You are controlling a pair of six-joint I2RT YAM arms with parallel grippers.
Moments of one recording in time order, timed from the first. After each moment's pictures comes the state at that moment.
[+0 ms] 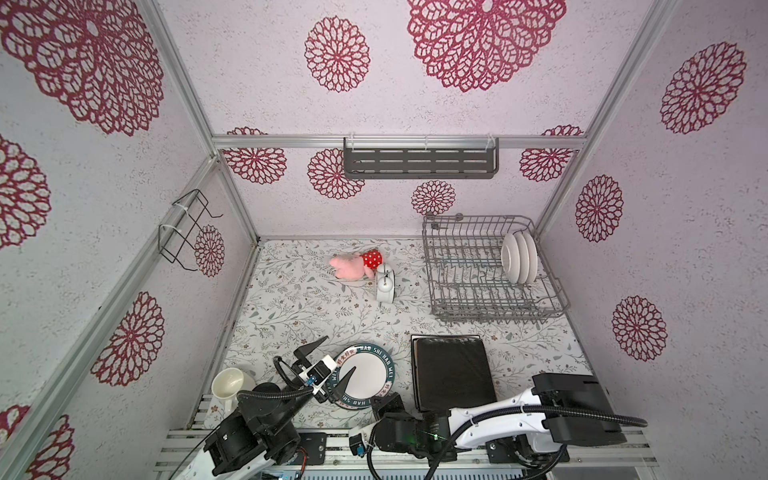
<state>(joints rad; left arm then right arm) -0.91 0.01 0.33 -0.40 -0.21 0.36 1.65 1.63 0.78 0.06 0.68 -0.81</state>
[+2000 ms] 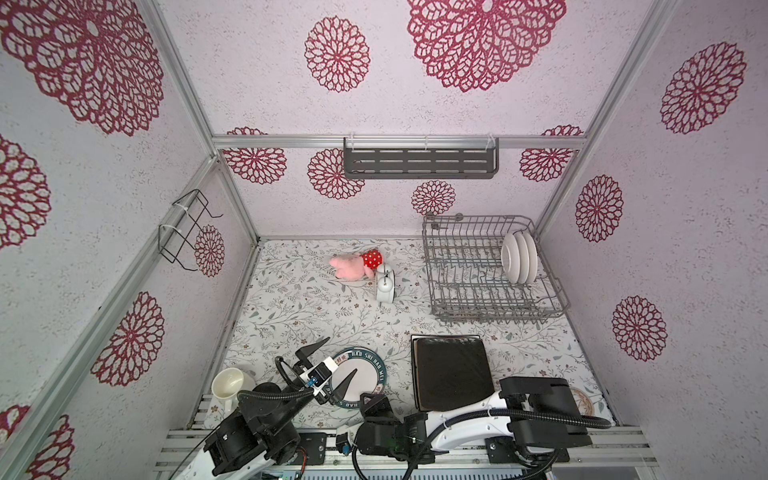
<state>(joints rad) -0.91 0.01 0.33 -0.41 -0.17 0.36 1.64 1.78 0.91 0.01 0.74 -0.77</state>
